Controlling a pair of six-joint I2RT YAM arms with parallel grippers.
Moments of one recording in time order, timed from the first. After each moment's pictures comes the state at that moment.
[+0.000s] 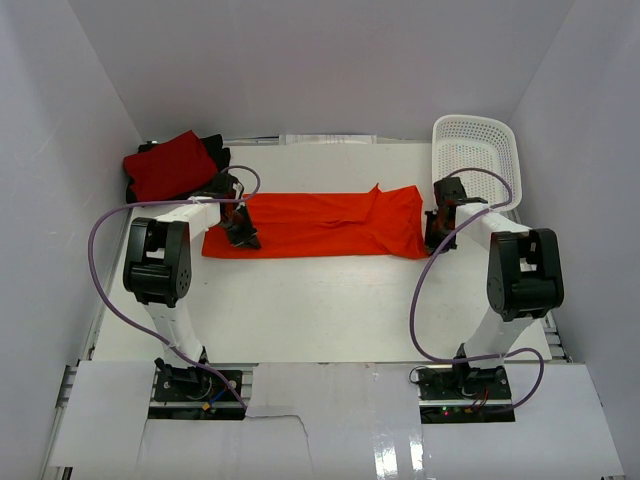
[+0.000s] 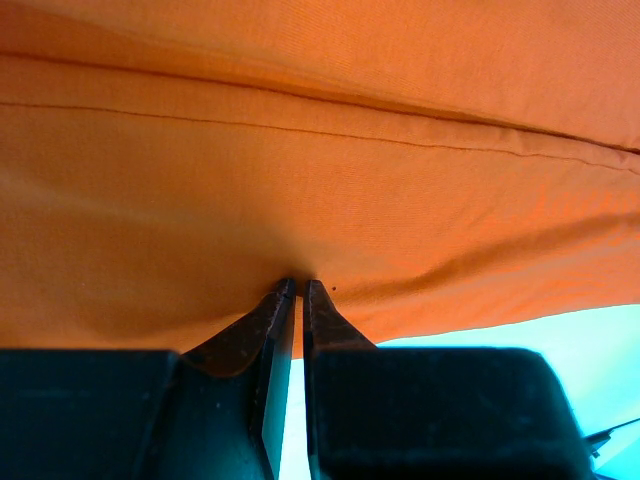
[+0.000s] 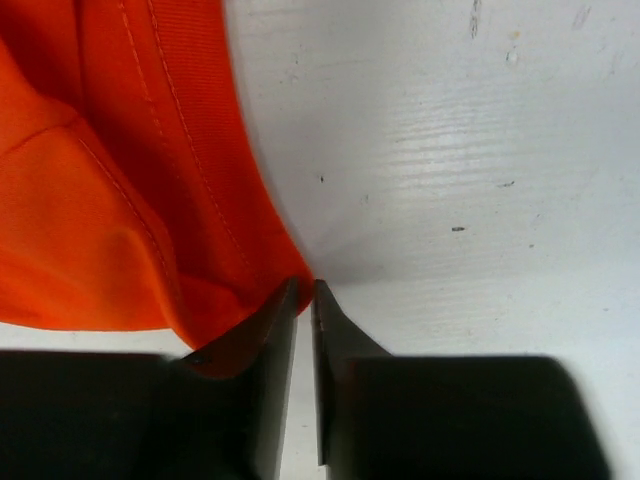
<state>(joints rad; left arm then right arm) -0.14 1.90 1.23 -0.53 0.22 -0.48 0.13 1.74 1.08 -0.55 0.03 0.23</state>
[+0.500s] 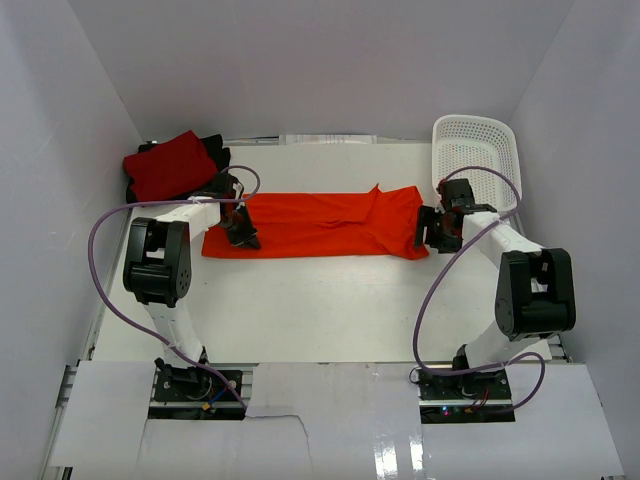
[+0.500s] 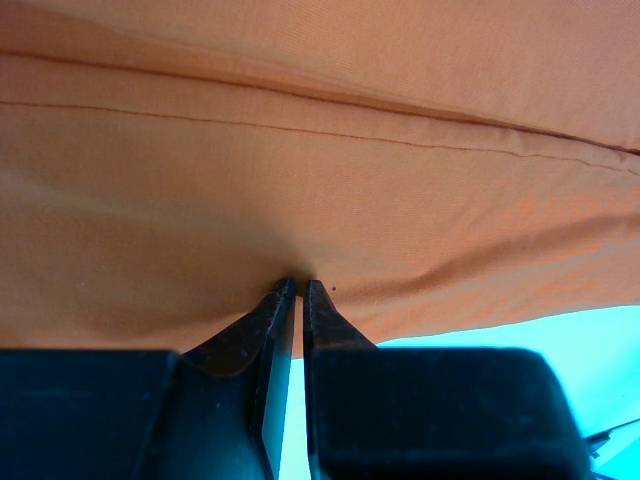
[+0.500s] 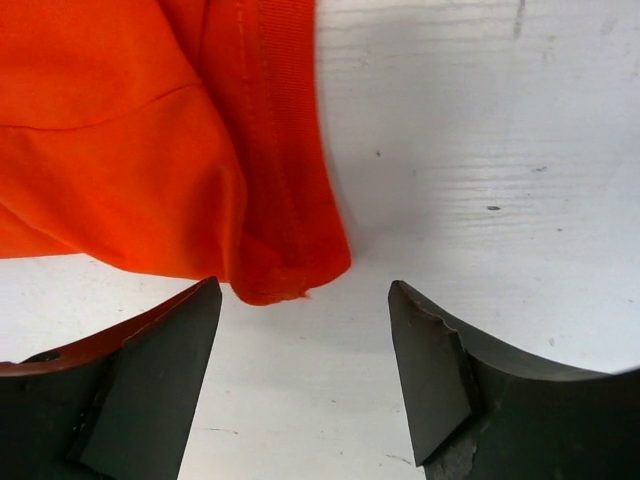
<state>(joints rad) -0.14 1.90 1.23 -0.53 0.22 -0.48 0.12 1.60 1.01 -0.50 -0.05 0.23</state>
